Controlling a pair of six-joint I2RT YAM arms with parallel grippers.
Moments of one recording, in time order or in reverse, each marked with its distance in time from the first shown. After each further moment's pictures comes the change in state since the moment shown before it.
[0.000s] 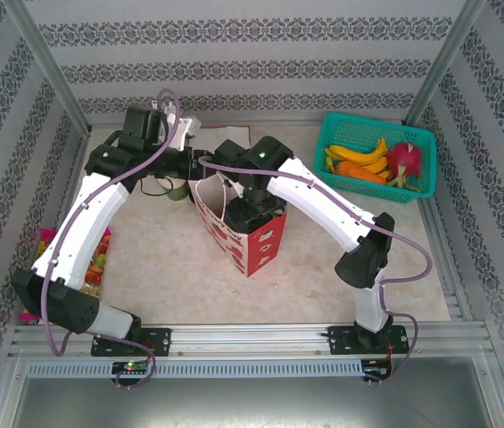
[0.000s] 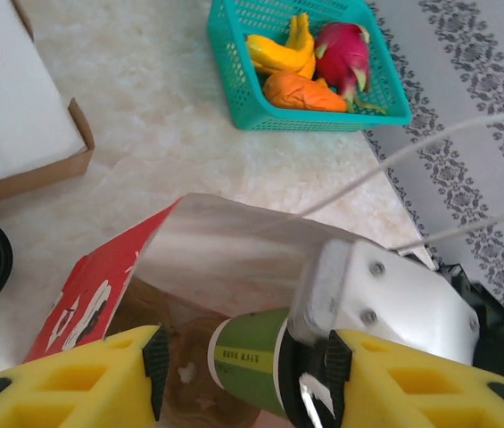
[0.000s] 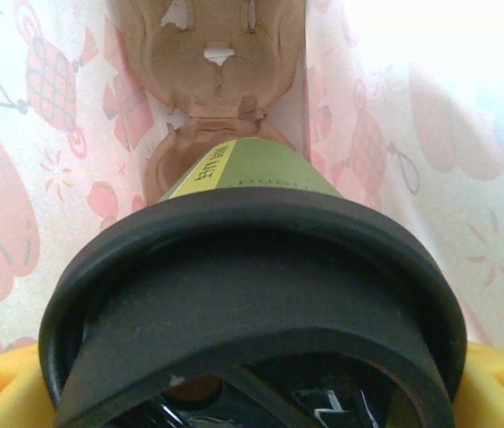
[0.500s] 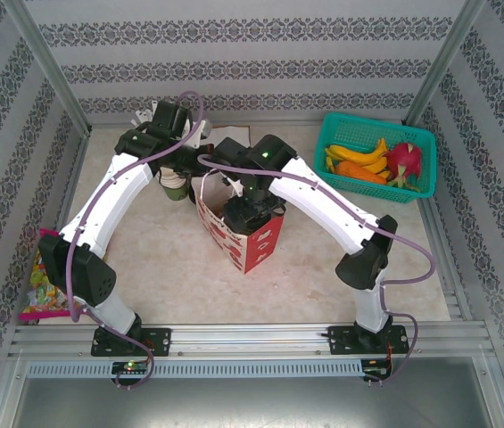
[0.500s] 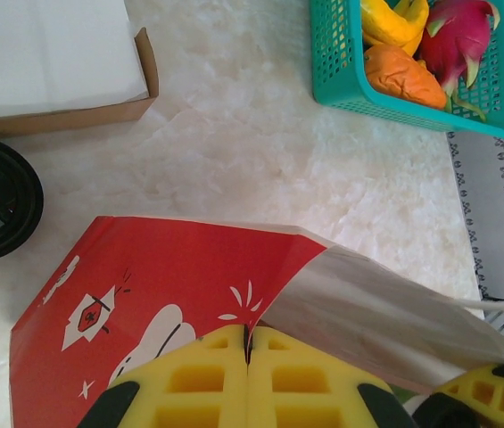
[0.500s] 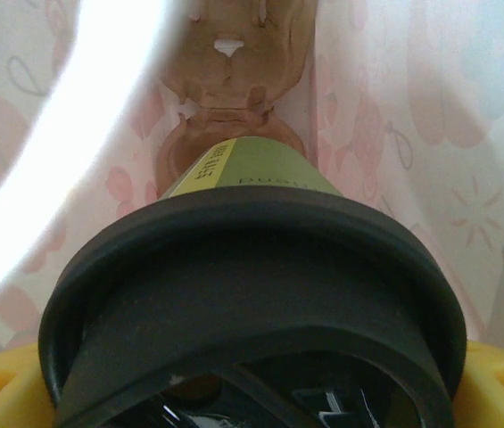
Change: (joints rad) left arm -0.047 0.217 0.114 -0.077 -0.152 -0.166; right arm 0.019 0.004 0.051 -0.022 0.001 0.001
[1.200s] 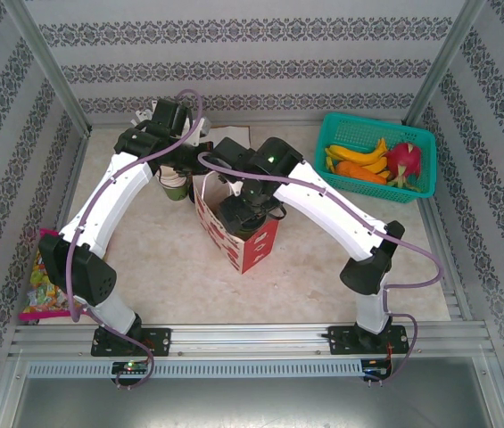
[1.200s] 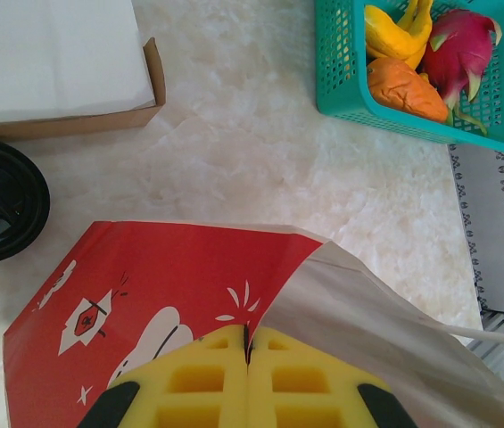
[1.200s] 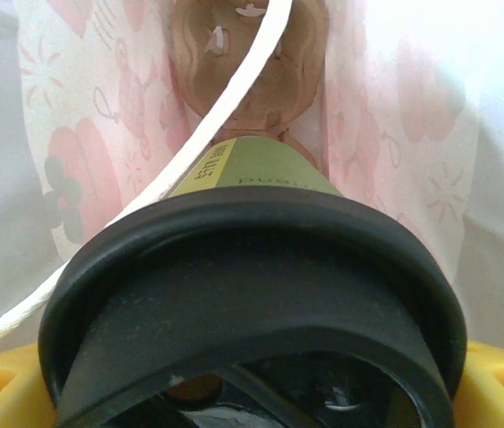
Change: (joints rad) left arm 0.000 0.005 0.024 -0.007 -0.019 -0.029; right arm 0.042 -0.047 0.027 0.023 0.019 0.056
